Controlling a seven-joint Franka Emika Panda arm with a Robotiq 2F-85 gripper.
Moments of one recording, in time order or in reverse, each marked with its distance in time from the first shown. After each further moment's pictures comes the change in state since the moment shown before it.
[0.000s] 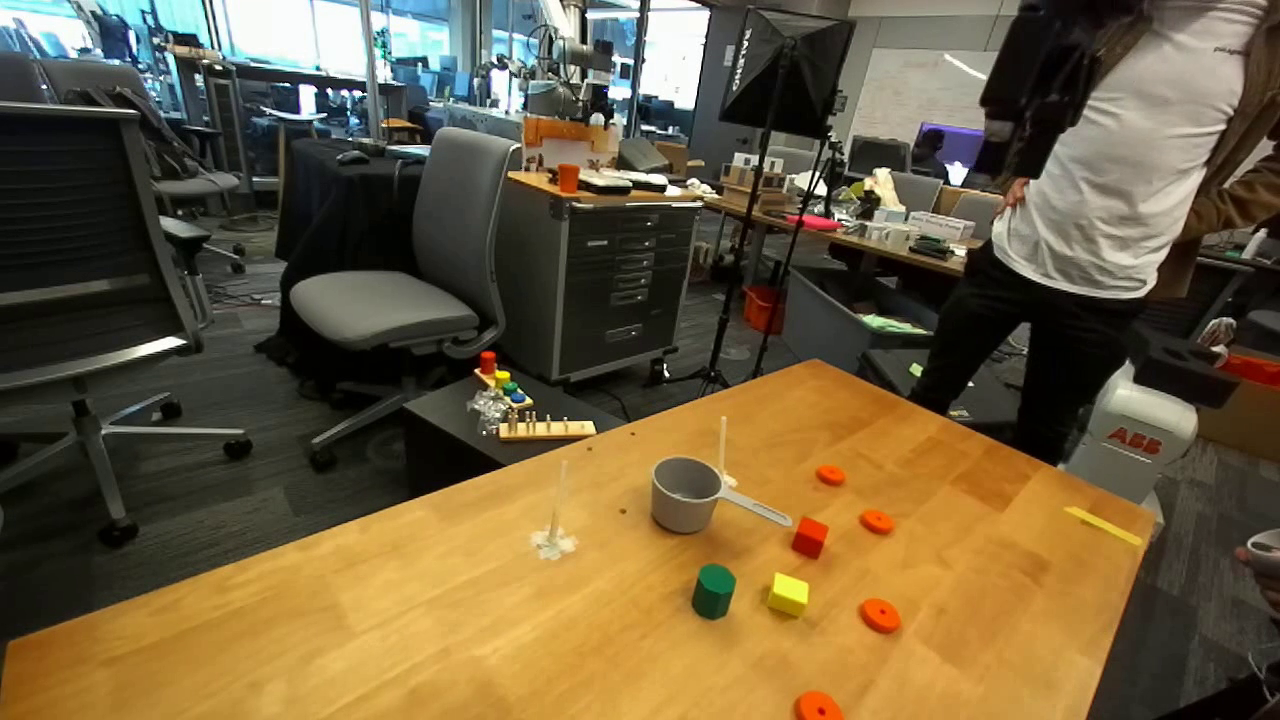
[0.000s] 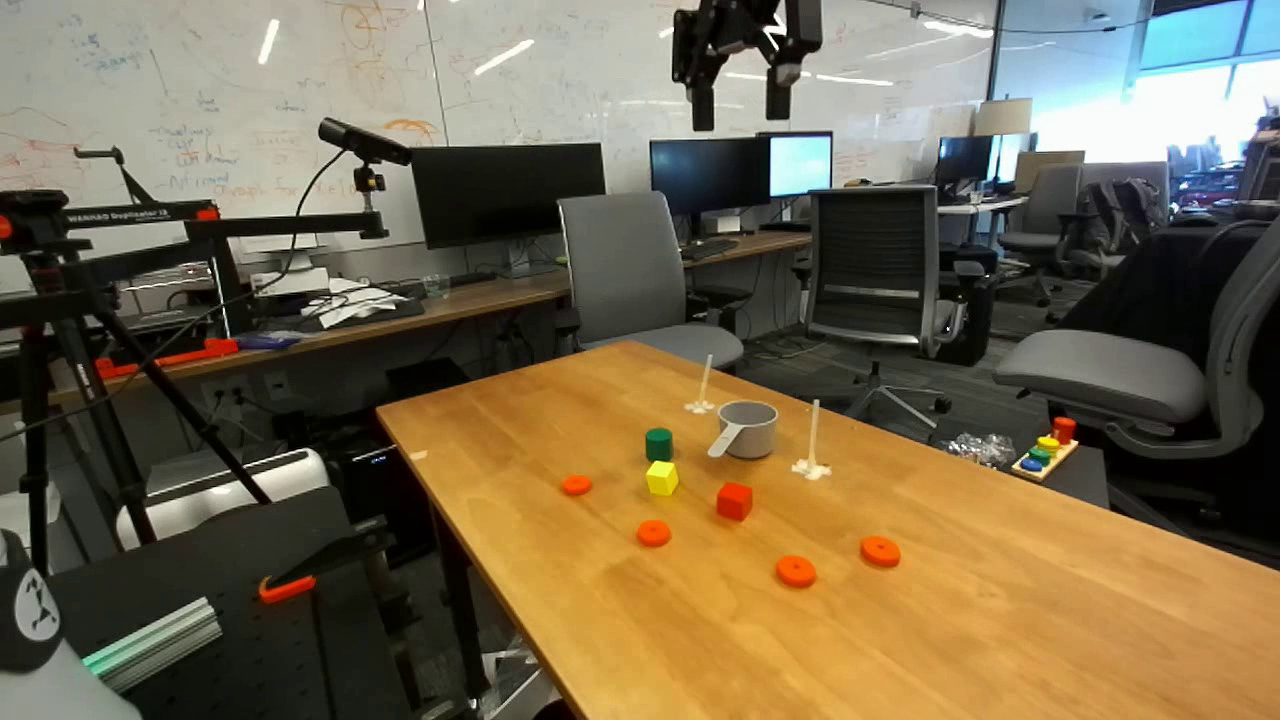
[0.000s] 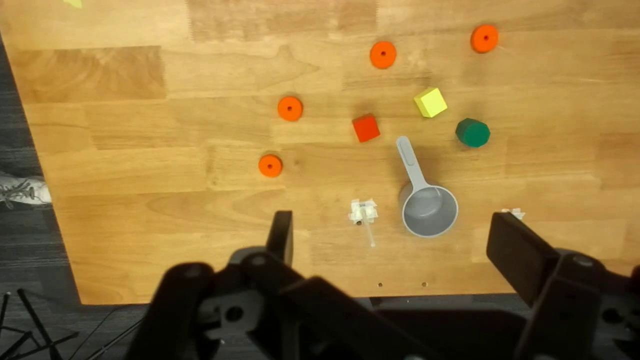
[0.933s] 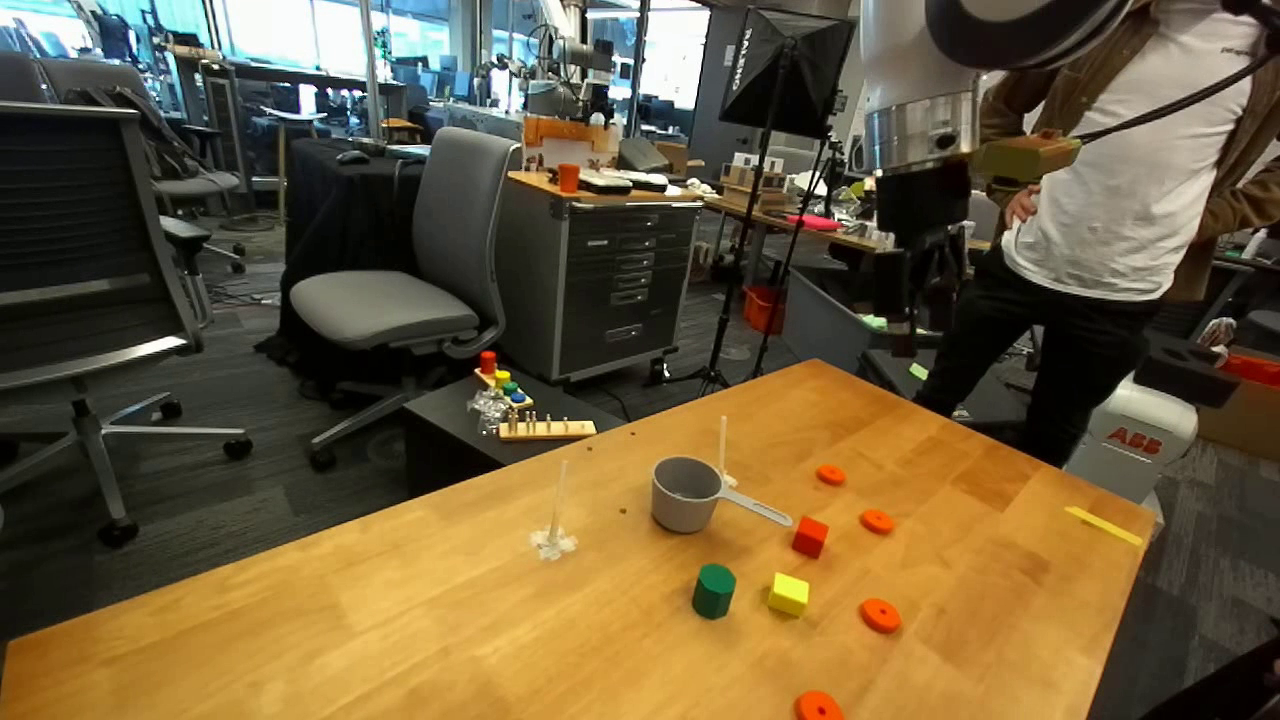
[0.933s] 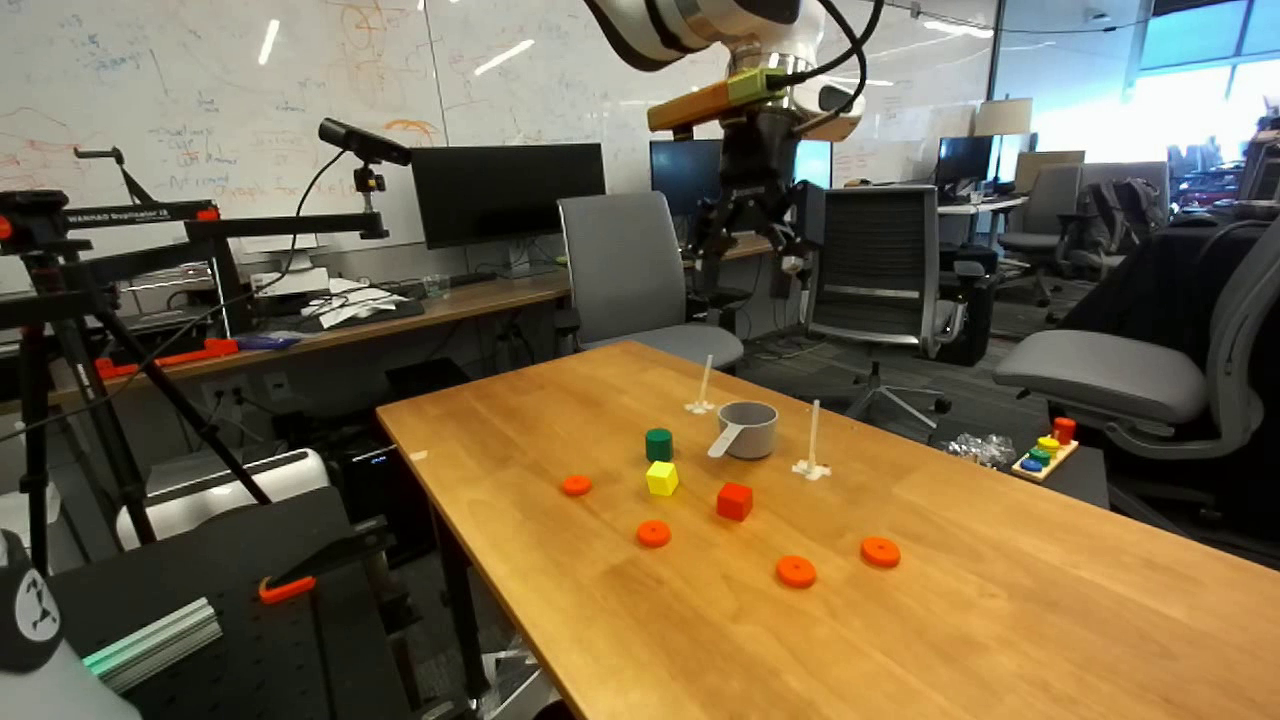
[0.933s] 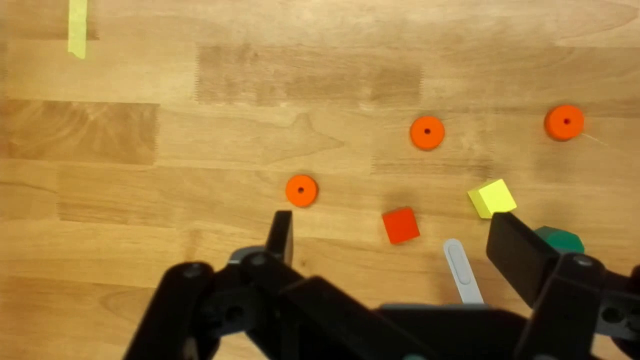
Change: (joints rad) arm 0.048 0.395 0.007 0.166 -0.120 -0.095 0.038
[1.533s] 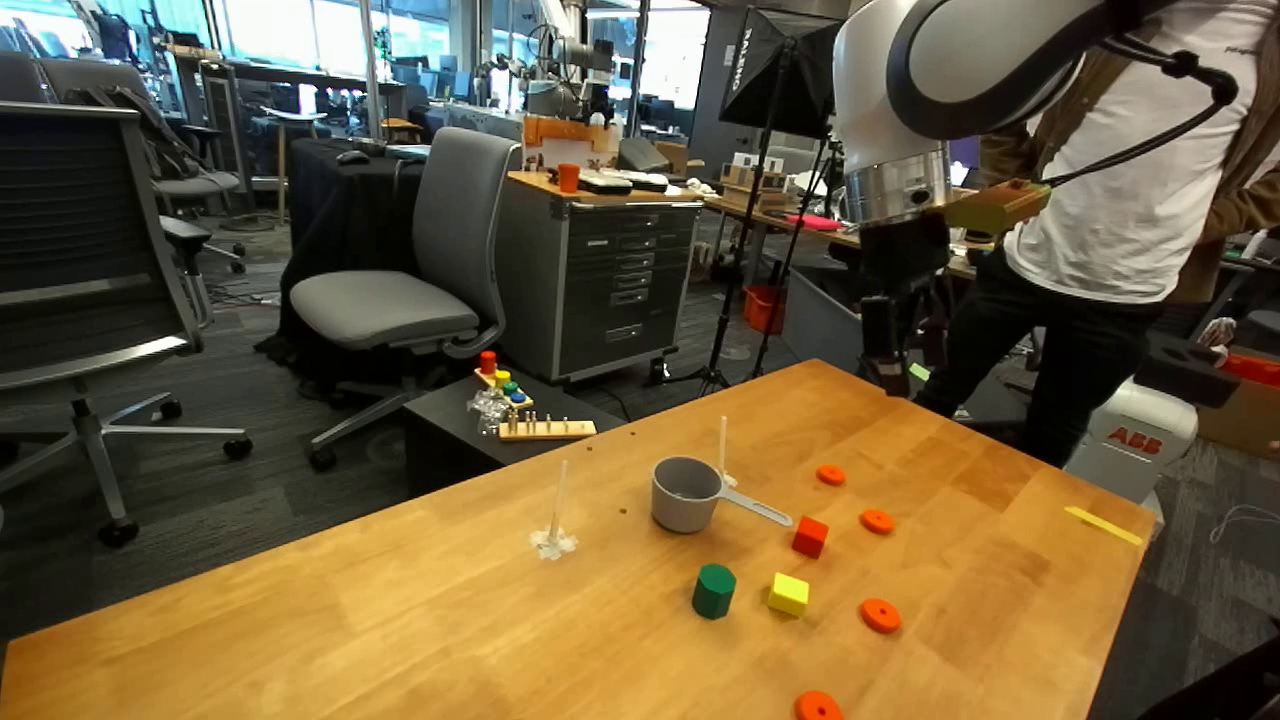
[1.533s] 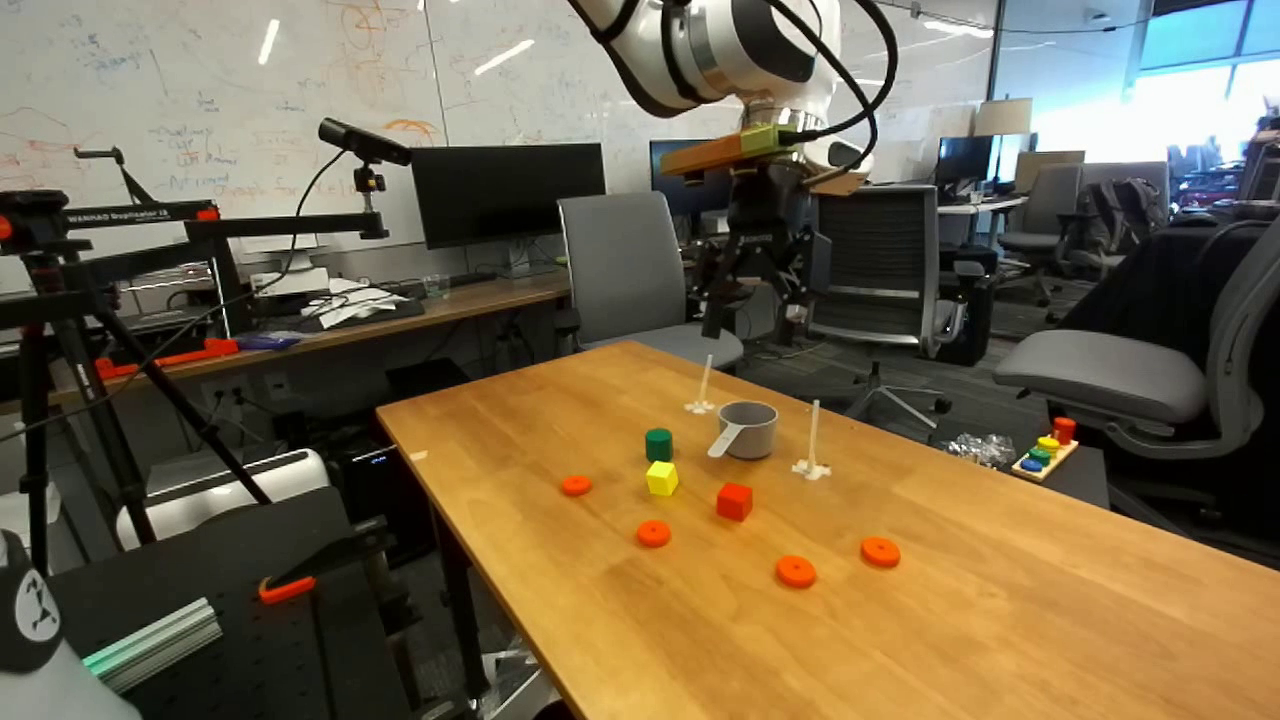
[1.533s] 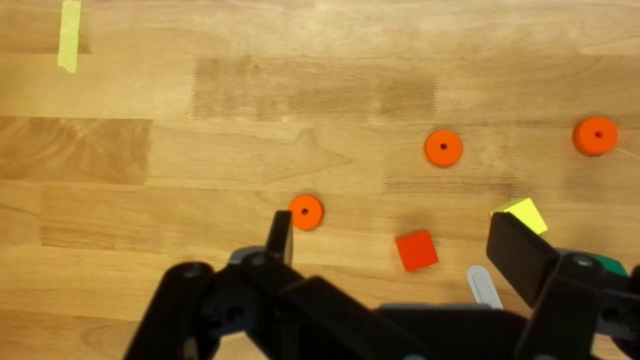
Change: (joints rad) arm 0.001 0.091 -0.014 0.033 -0.005 -0.009 0.000
